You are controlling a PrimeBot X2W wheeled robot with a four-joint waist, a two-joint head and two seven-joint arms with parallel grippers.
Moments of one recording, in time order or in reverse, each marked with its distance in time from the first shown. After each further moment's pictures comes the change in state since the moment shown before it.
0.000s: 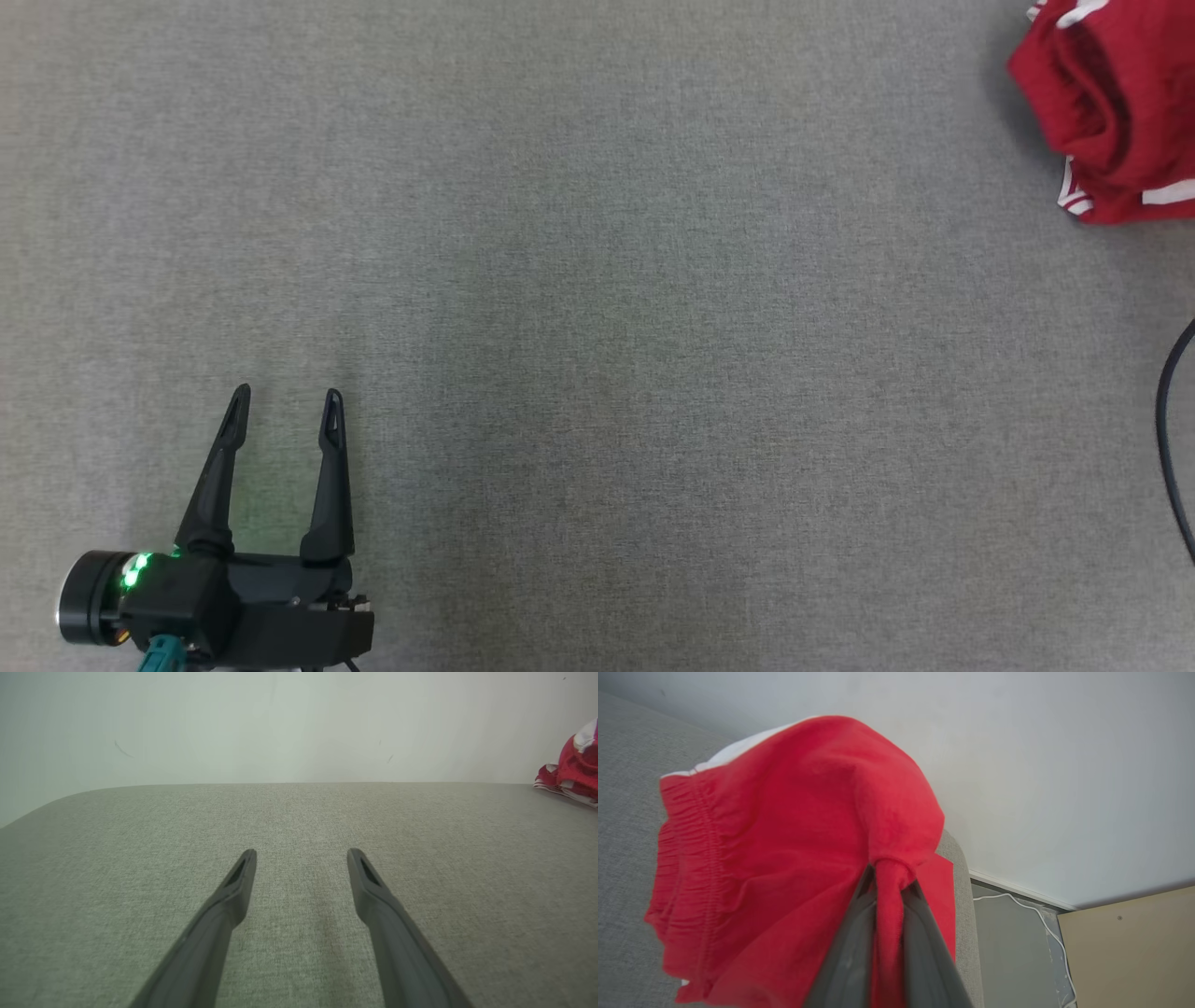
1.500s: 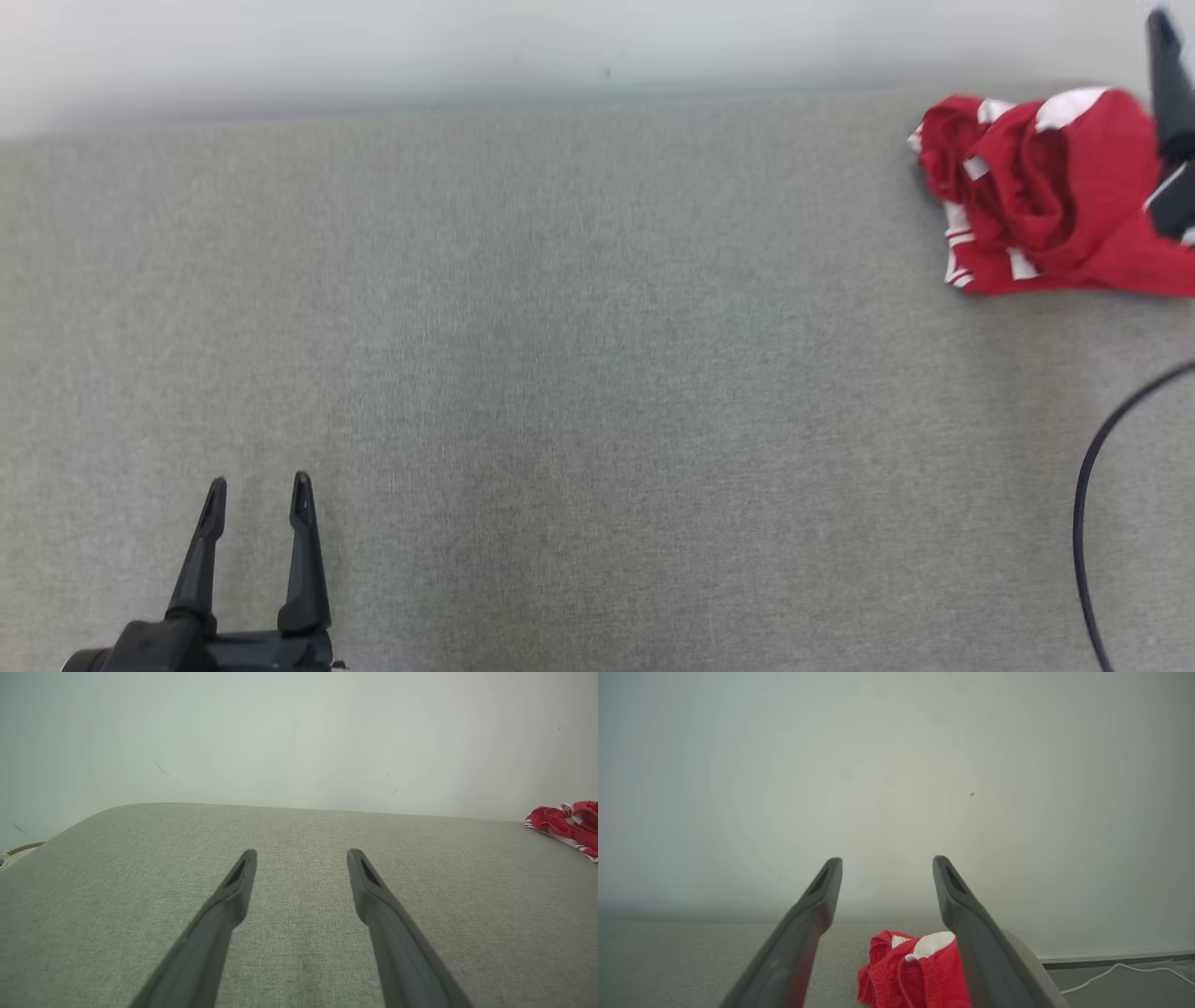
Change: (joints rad) left arm 0.109 -0.016 0.052 0.055 -0.066 0.017 0.000; right arm 0.175 0.151 -0.247 -0.077 0.198 0.000 -0.290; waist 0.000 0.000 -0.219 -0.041
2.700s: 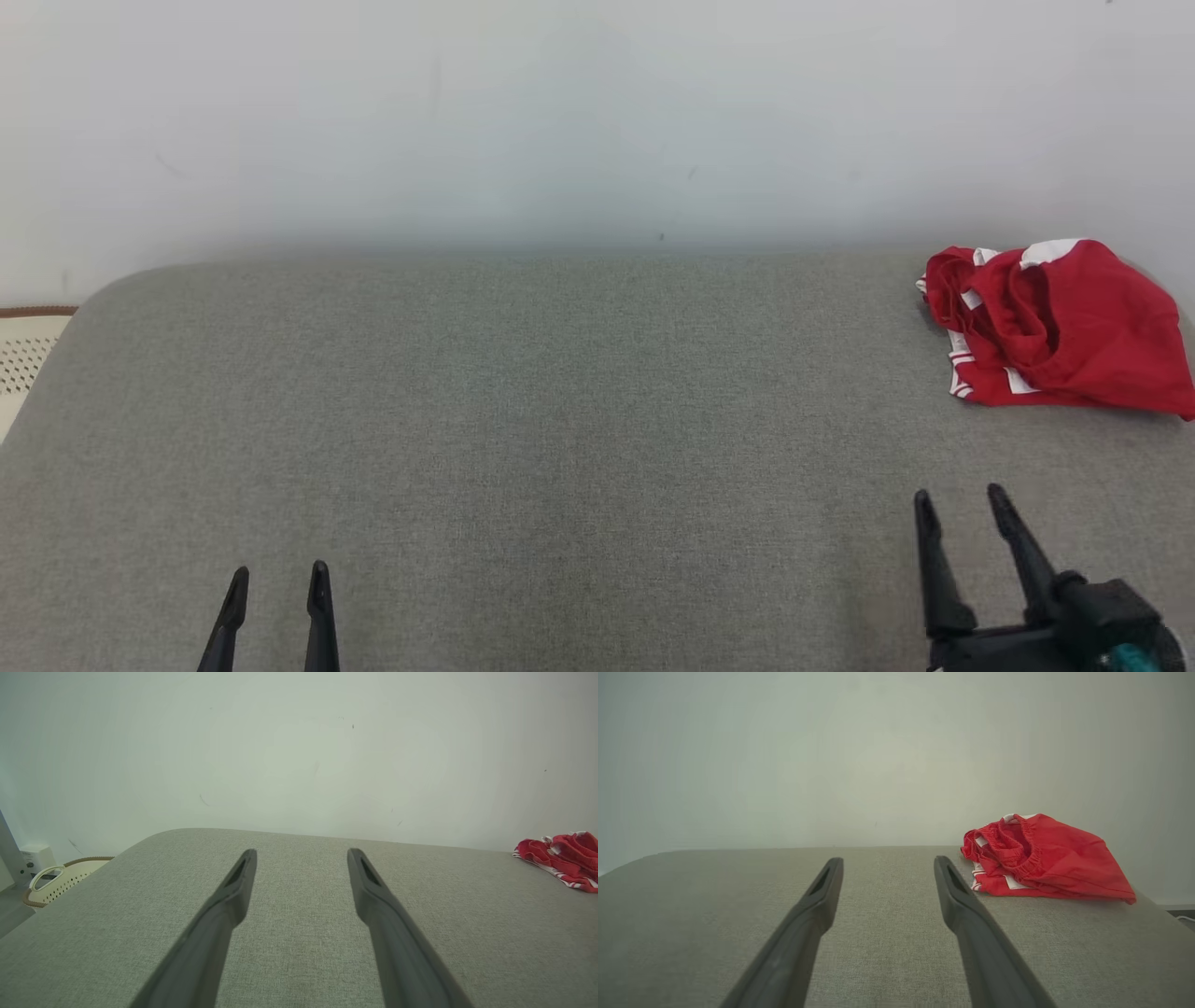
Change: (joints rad) left arm 0.134 -0.013 0.001 0.001 -0.009 -0.024 0.000; right arm 1.133 0.504 -0.786 -0.785 -0.790 0.000 0.024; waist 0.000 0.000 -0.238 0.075
